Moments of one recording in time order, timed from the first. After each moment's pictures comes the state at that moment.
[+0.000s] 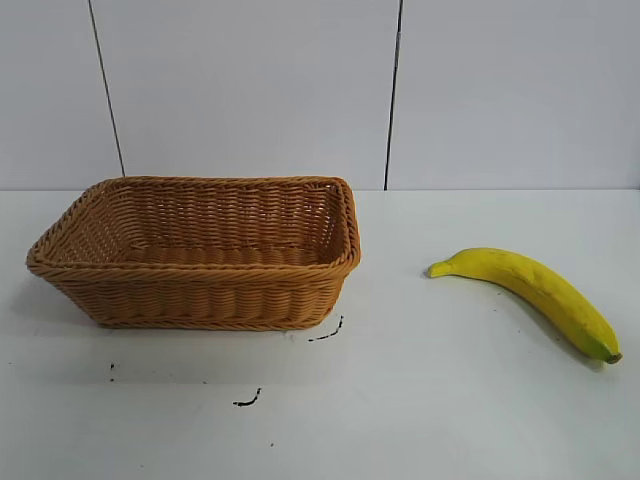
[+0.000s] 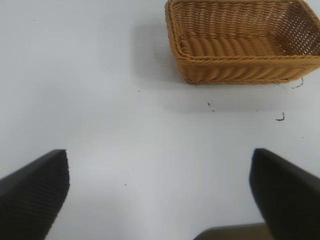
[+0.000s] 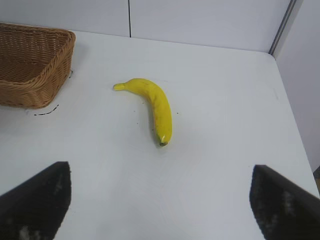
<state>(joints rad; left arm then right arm) -0.02 0.00 -0.49 -0.06 1.07 0.06 -0.04 -0.01 -0.50 0.10 1.02 -0.12</state>
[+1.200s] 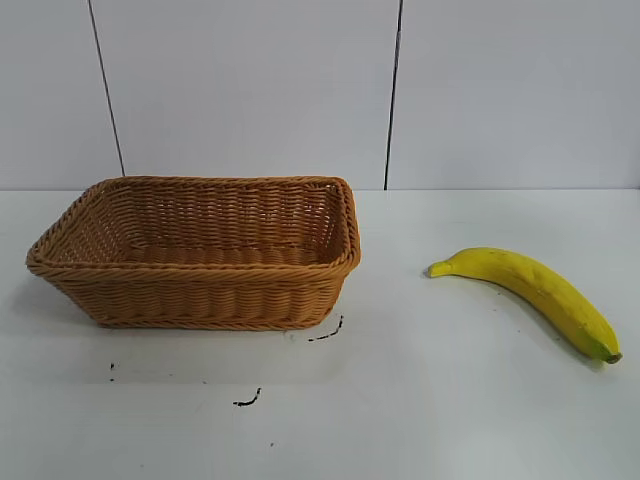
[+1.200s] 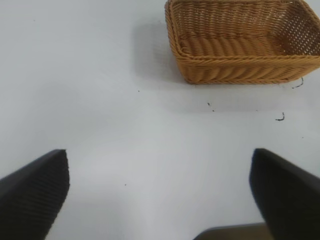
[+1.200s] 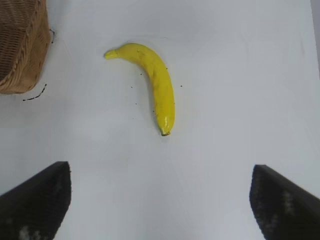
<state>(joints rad) -0.02 0.00 -0.49 -0.06 1.07 0.06 -0.04 1.09 -1.05 0.10 1.01 -0.09</state>
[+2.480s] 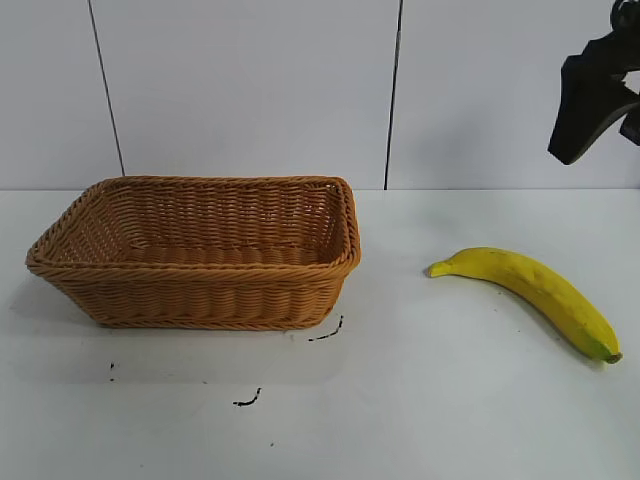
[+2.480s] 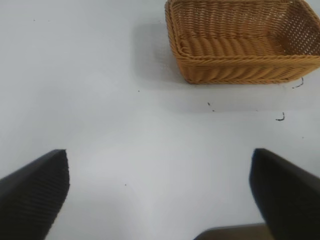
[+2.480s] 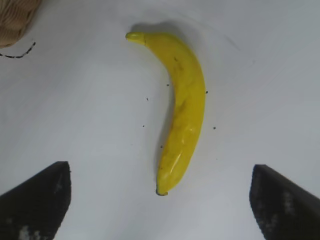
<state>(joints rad) -0.02 0.00 -0.49 -0.06 1.07 0.06 0.05 1.70 -1.38 0.12 0.97 -0.45</state>
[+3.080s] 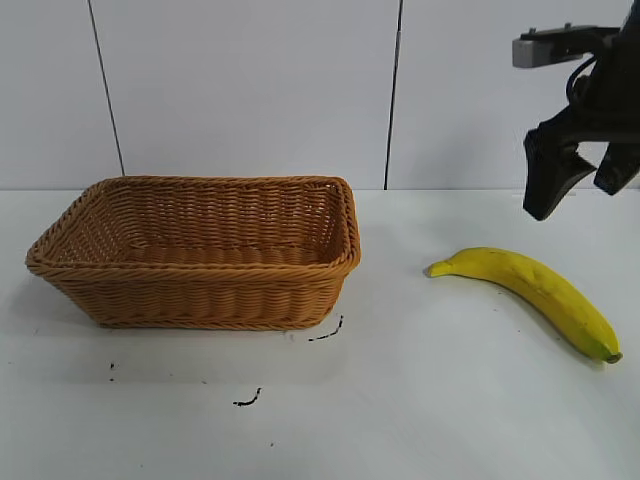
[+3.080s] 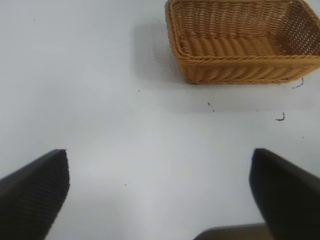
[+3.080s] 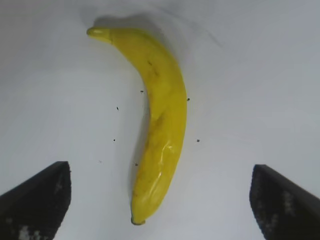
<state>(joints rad) -0.02 0.00 -0.49 -0.06 1.07 0.06 0.05 1.91 -1.38 0.09 0.86 -0.41</state>
